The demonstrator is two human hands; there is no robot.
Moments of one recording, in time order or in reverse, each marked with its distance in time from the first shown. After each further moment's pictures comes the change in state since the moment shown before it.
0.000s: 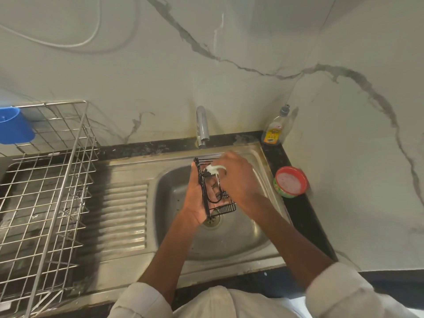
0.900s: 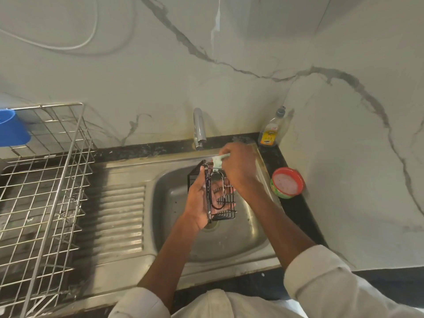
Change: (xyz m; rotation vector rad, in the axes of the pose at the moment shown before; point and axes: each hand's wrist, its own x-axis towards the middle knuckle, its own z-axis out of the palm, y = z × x) left_hand -0.006 -0.008 0.006 0.079 0.001 0.032; right_hand 0.026 -0.006 -0.007 0.075 0.085 0.199
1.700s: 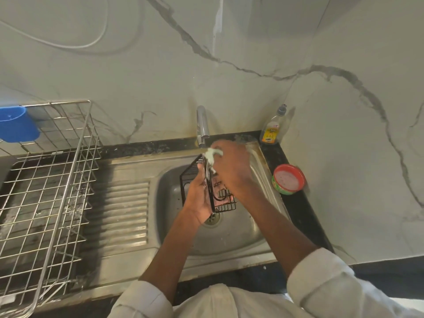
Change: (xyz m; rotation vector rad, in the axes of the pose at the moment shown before) left_hand -0.012 0.001 -0.001 -0.047 0.057 0.031; right_hand -0.033 -0.031 -0.012 0.018 -0.024 -0.088
